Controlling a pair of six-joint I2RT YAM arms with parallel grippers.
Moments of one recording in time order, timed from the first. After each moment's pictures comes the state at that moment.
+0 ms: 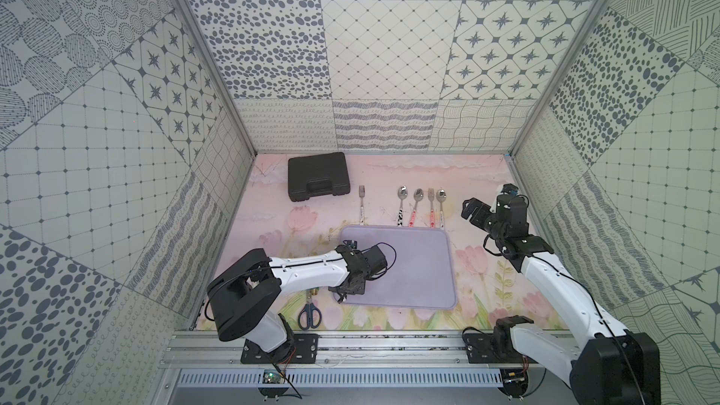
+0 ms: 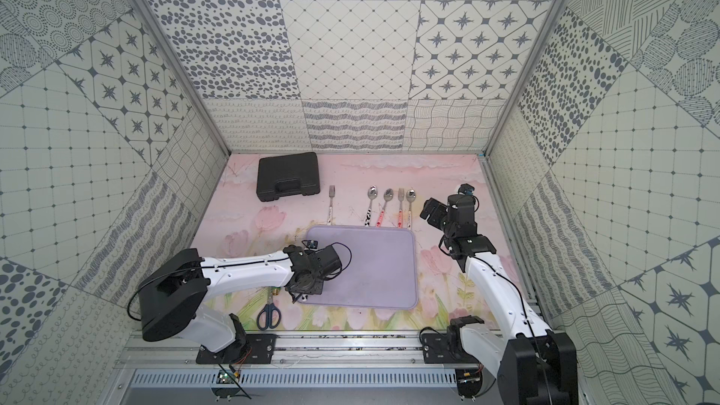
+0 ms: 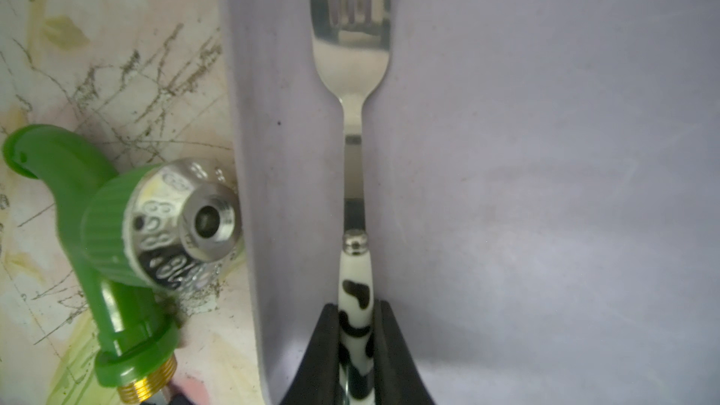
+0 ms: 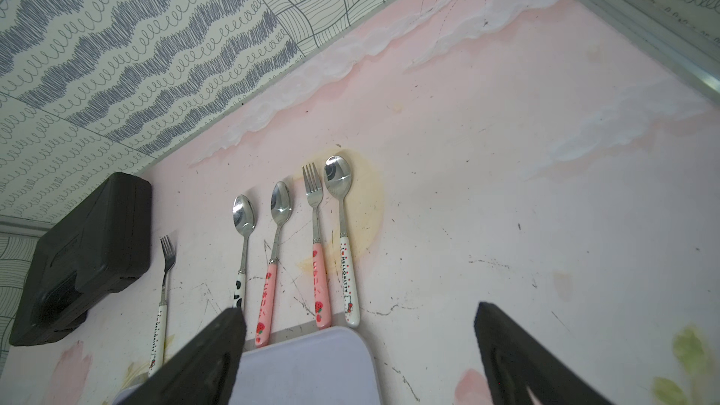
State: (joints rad) left arm -0.95 1.56 0.84 -0.81 -0.29 -0.90; right arm 0.12 1.06 0.70 -0.22 0.08 0.56
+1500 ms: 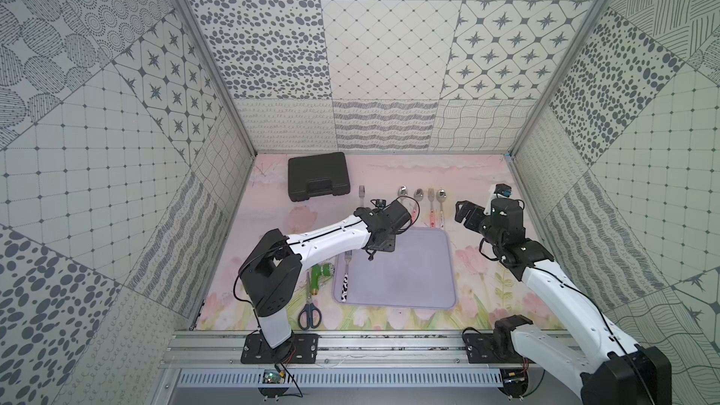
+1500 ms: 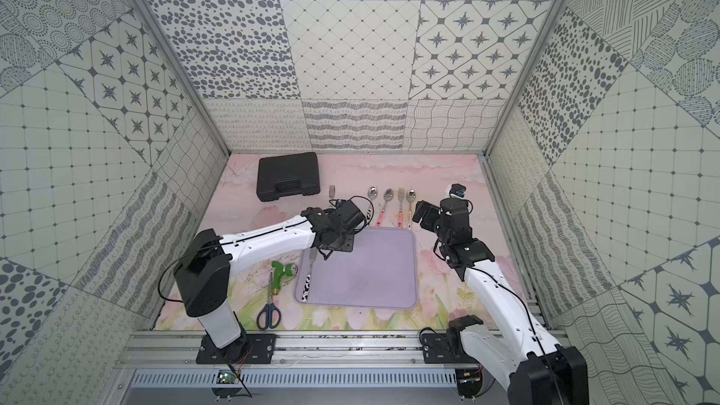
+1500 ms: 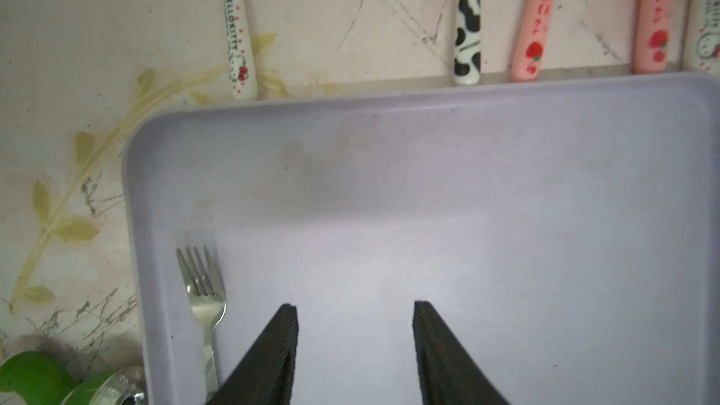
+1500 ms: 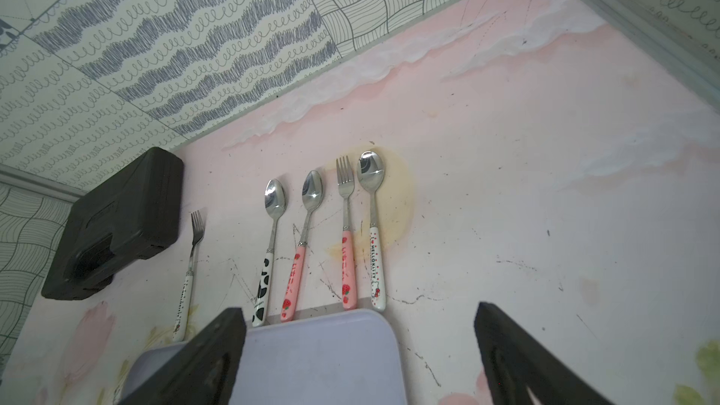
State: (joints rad) left arm -0.85 1.80 1.37 -0.80 -0.26 -0.71; right arm 0.25 0.97 0.69 -0.24 0.14 0.53
